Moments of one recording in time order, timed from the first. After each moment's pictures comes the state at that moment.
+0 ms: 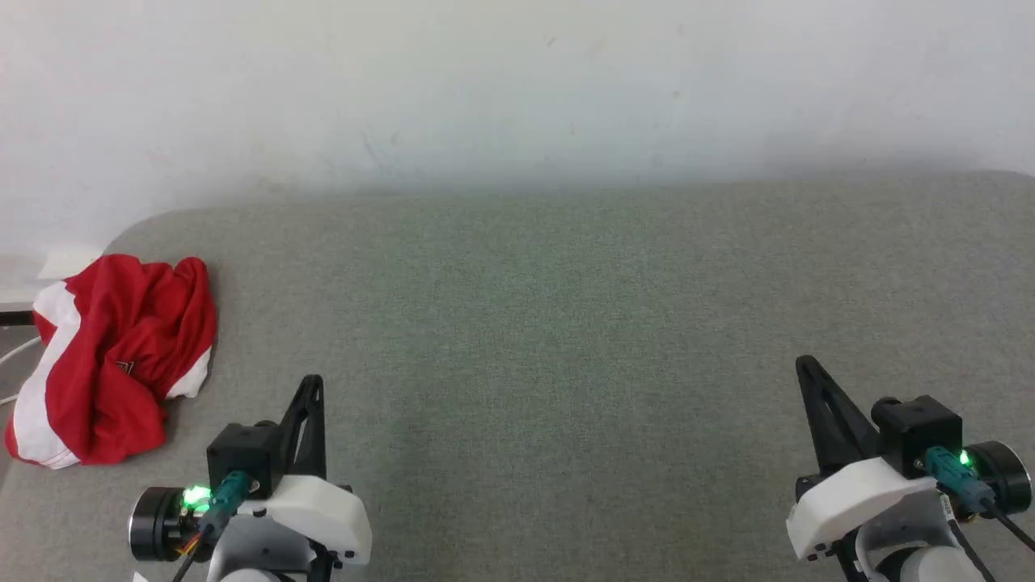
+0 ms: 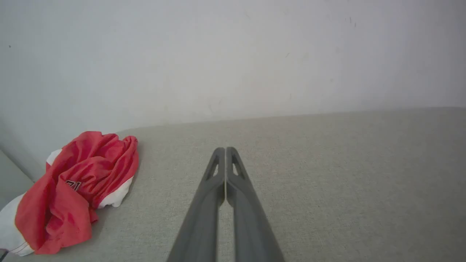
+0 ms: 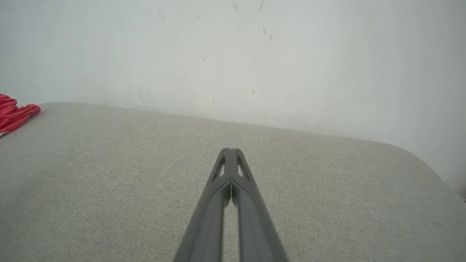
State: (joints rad) left arm 0.01 0.05 0.00 0.01 -0.01 -0.01 0.00; right arm 0.01 -0.05 0.00 0.00 0.01 0.13 0.00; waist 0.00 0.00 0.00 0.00
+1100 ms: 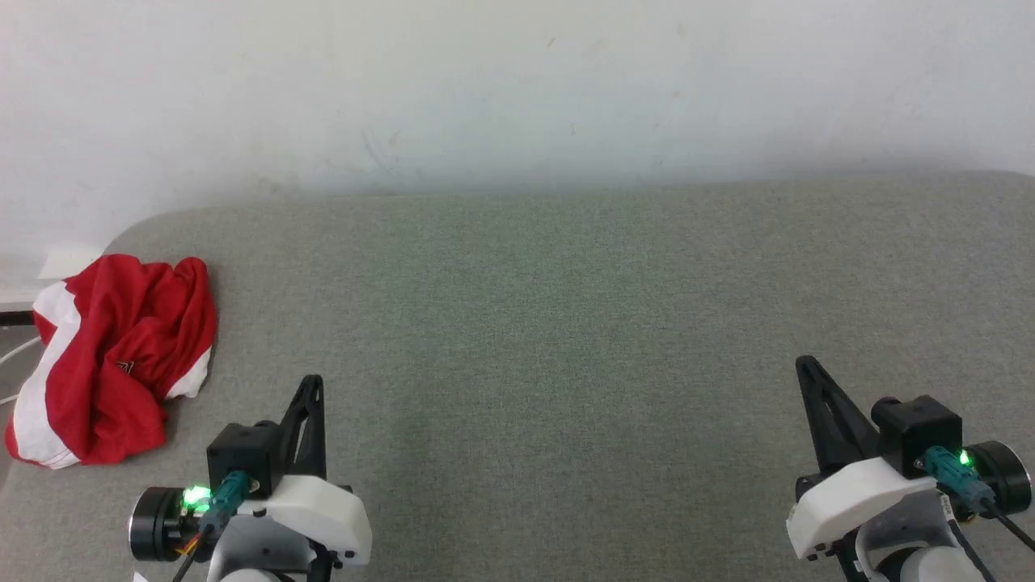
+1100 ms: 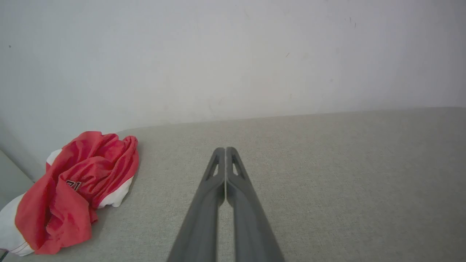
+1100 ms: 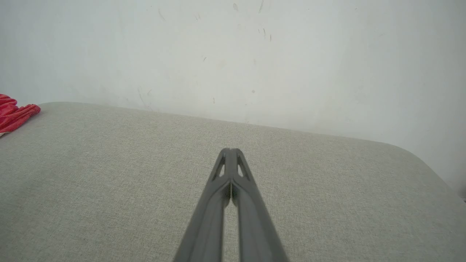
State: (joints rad) left arm 0.01 0.05 0.00 0.01 -0.01 -0.01 0.00; right arm 0.01 -0.05 0.00 0.00 0.01 0.13 0.00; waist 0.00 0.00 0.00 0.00
